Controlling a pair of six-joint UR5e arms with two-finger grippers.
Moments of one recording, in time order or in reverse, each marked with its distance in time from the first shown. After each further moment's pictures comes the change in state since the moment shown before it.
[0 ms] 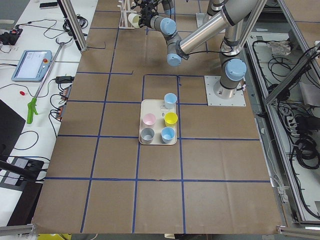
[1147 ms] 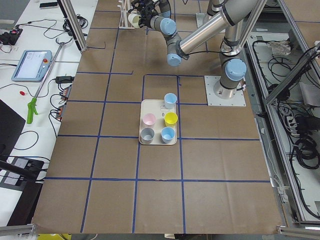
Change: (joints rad) left arm 0.000 -0.001 0.000 0.000 0.000 -0.002; right arm 0.036 0.058 -0.076 0.015 -0.004 0.000
